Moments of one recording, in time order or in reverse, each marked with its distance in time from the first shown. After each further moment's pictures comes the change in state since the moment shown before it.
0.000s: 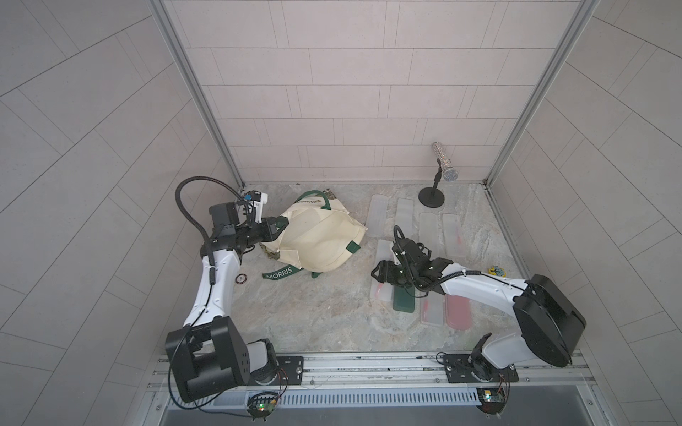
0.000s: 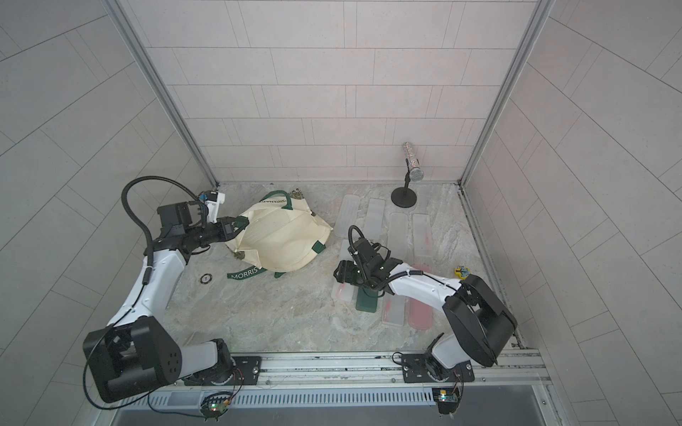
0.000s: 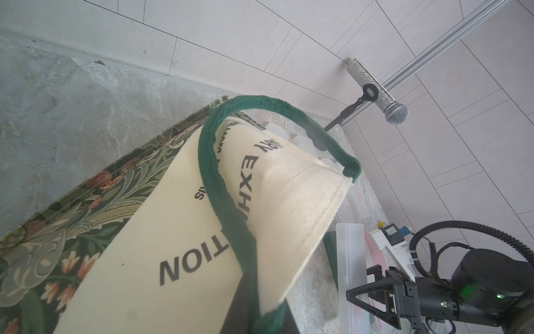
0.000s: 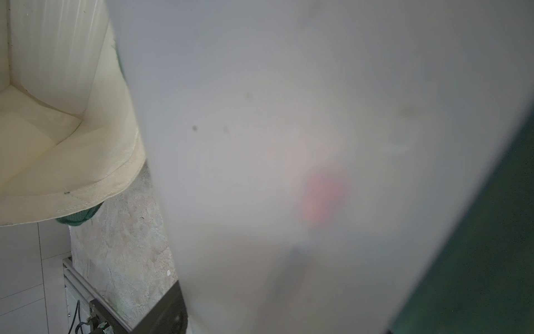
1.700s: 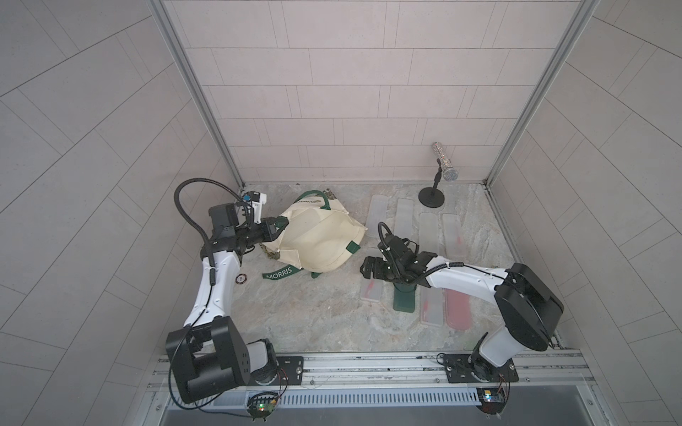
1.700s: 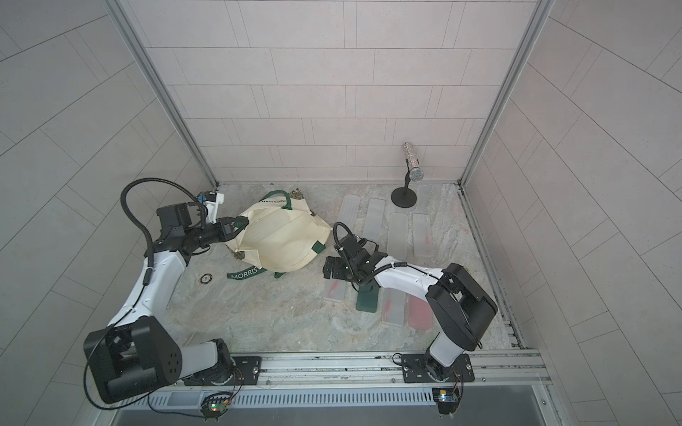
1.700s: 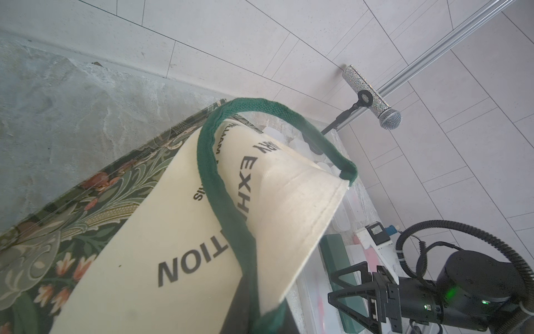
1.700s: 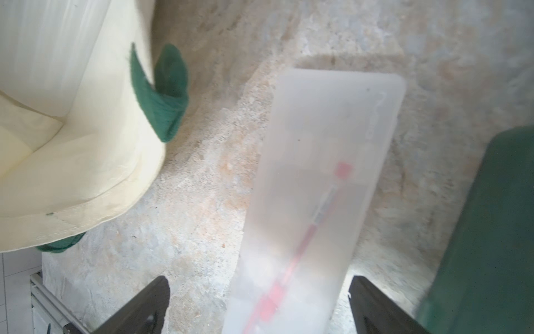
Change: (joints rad) left arm 0.006 -0.003 -0.021 0.041 0.021 -0.029; right arm 0.054 0.111 0.147 -0.042 0.100 -0.032
